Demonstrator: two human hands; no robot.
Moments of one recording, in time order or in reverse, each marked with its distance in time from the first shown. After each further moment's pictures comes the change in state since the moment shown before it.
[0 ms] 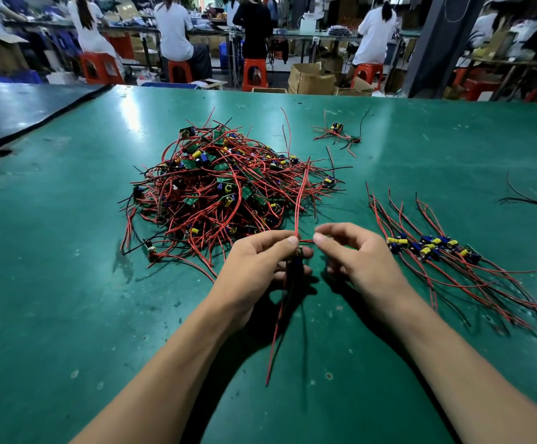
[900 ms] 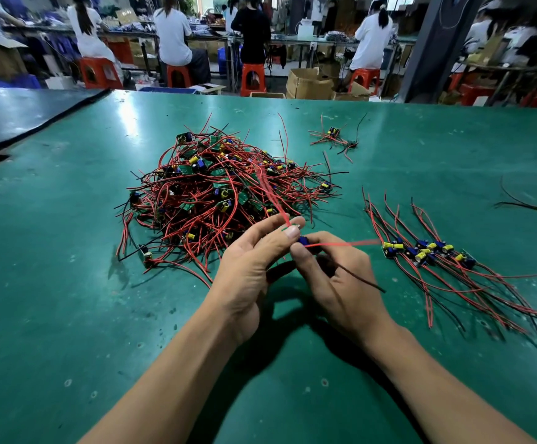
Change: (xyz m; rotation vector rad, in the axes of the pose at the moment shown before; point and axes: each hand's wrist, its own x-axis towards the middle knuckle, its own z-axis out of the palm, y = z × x) left_hand -0.007 0.007 0.013 -0.291 0.010 0.060; right_hand -0.022 -0.003 0.022 -0.344 0.008 -0.579
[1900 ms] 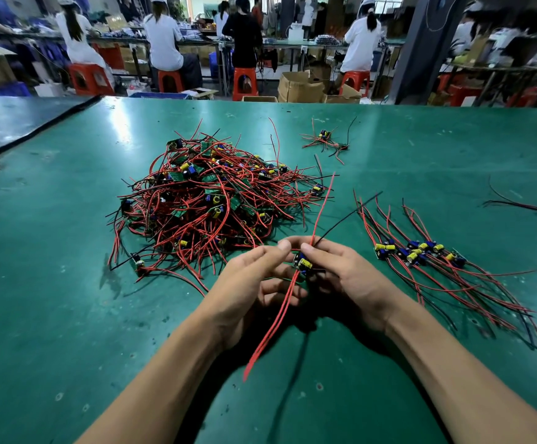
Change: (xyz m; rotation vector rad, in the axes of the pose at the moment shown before) left_hand 0.007 -0.007 -0.015 0.102 -0.118 -0.197; right_hand 0.015 -0.002 -0.024 0.857 -0.366 0.724
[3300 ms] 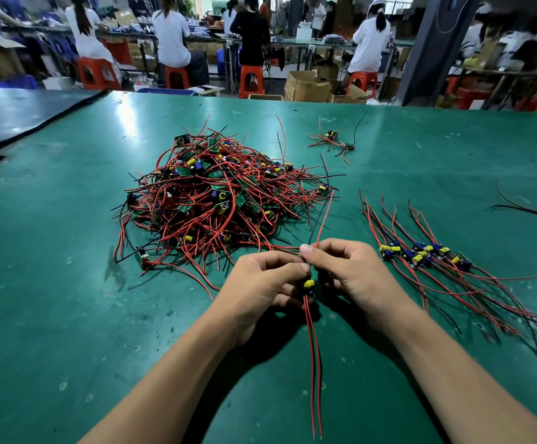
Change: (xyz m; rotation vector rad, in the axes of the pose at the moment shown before) left_hand -0.004 -0.005 0.010 0.158 0.069 0.040; right_hand 0.002 0.007 -0.008 -0.299 0.275 -0.124
